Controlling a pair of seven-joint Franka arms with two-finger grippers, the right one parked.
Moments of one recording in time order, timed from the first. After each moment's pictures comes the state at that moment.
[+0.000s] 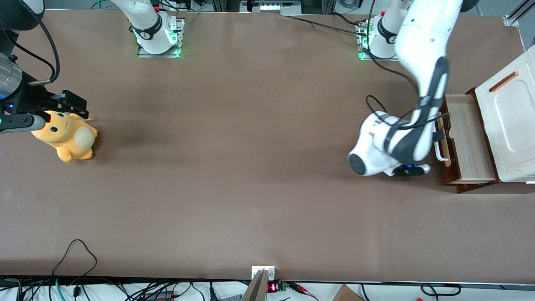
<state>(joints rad) -0.34 0.65 0.04 -1.54 0.71 1.30 -0.55</state>
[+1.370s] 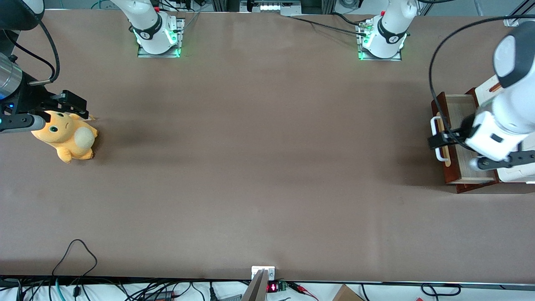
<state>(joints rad) -0.09 0.27 -0.01 -1.41 0.04 1.61 -0.20</state>
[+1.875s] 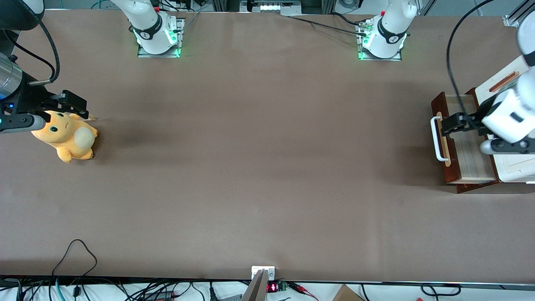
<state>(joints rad) 0.04 0.20 -0.08 -1.42 0.03 1.56 -0.06</state>
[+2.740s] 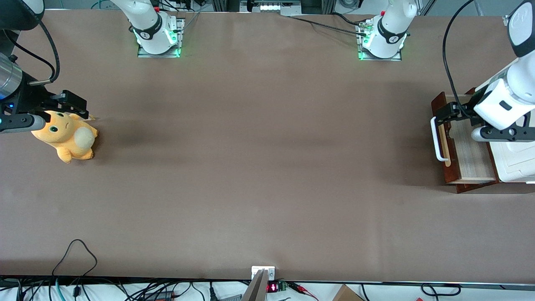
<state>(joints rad) 0.06 0.09 -0.11 -1.59 0.02 1.61 -0.05</state>
